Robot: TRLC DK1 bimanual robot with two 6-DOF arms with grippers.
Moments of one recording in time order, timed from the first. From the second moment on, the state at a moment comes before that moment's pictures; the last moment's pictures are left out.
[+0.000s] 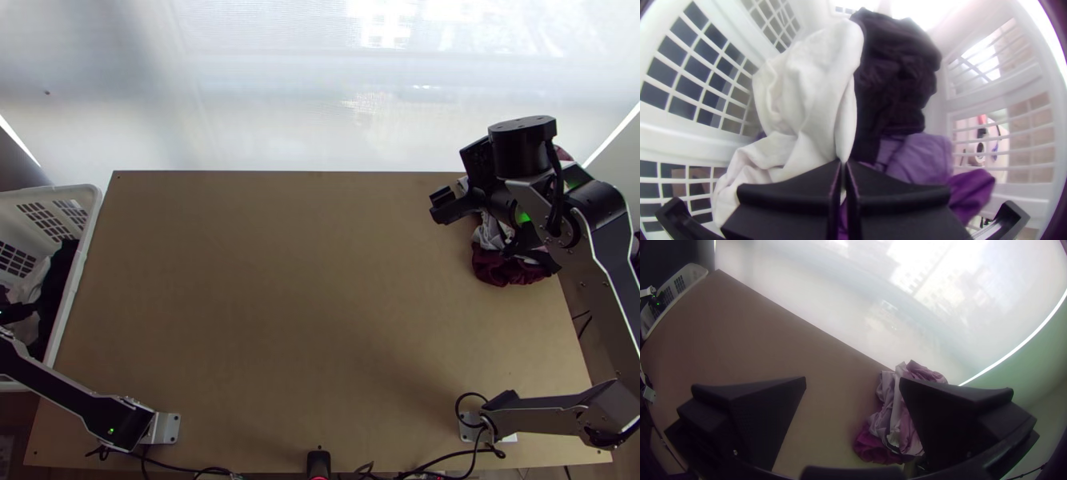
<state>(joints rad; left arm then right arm) 1.16 2.71 2.24 -0.80 0.32 0.85 0.49 1.46 1.94 -1.16 0.35 -0.19</state>
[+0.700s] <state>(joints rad) 1.01 1.85 1.88 -1.40 0.59 1.10 0.54 1.47 1.95 -1.12 0.35 -0.21</state>
